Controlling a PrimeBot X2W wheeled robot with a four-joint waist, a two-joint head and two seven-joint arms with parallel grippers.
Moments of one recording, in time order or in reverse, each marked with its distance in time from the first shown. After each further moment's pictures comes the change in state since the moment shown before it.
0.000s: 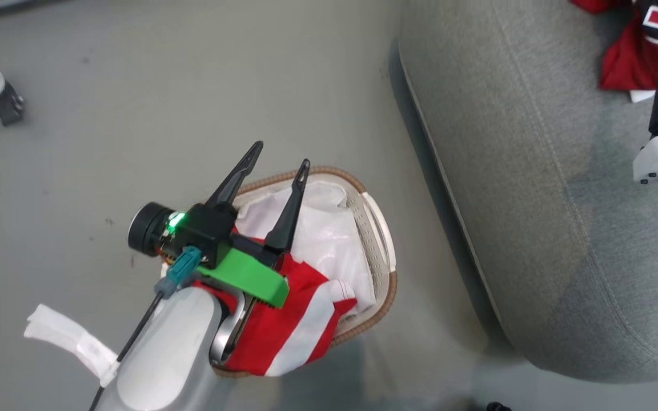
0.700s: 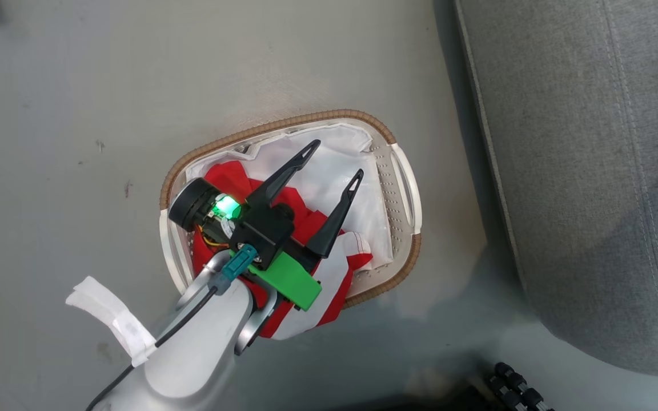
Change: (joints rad) left arm -0.100 0.022 -0.173 0.020 0.059 -0.028 0.000; right arm -0.260 -0.042 -0.235 0.161 -0.092 0.000 0.000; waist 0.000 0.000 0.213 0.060
